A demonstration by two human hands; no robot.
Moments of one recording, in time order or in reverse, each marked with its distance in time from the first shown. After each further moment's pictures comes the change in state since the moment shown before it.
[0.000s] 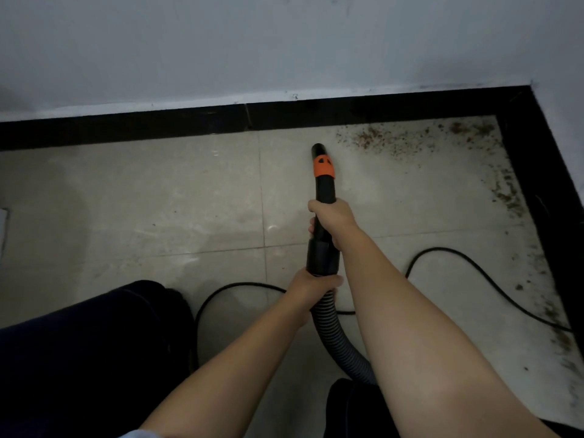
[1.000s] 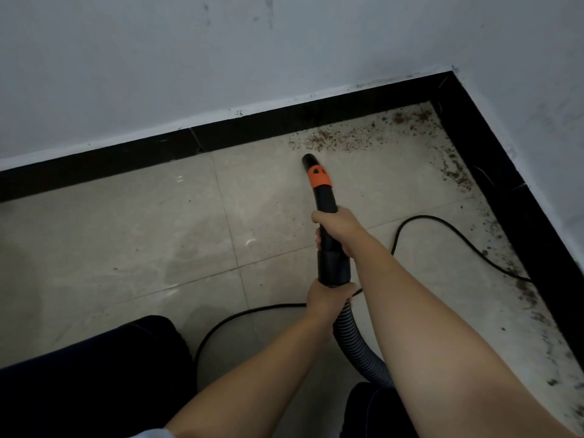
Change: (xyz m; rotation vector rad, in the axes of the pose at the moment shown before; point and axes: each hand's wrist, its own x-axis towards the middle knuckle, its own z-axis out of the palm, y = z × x) left_hand 0.006 -0.014 0.058 0.040 -0.019 -0.008; right_hand -0.005 0.006 -0.062 0.030 0.069 0.015
